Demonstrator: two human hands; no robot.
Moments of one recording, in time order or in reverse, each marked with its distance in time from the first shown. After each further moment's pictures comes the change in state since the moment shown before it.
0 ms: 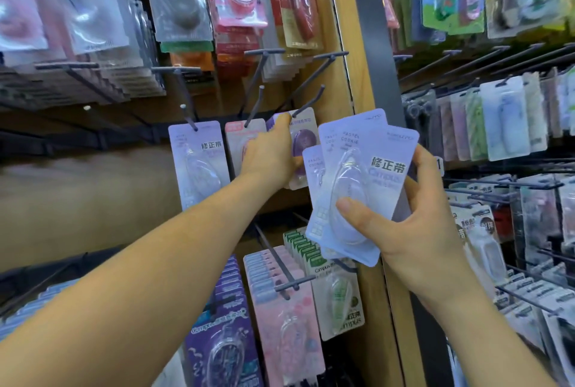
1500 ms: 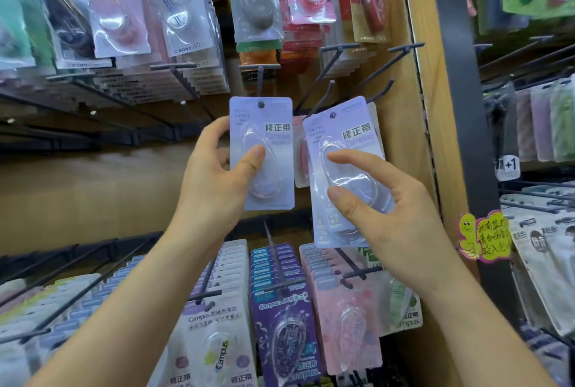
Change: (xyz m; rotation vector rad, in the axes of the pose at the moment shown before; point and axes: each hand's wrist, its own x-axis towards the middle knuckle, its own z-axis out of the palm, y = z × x) left_hand -0.126 -0.073 -0.090 -0.881 0.315 -0.215; right_hand 0.003 -0.003 0.068 -0.181 -0.229 -0.088
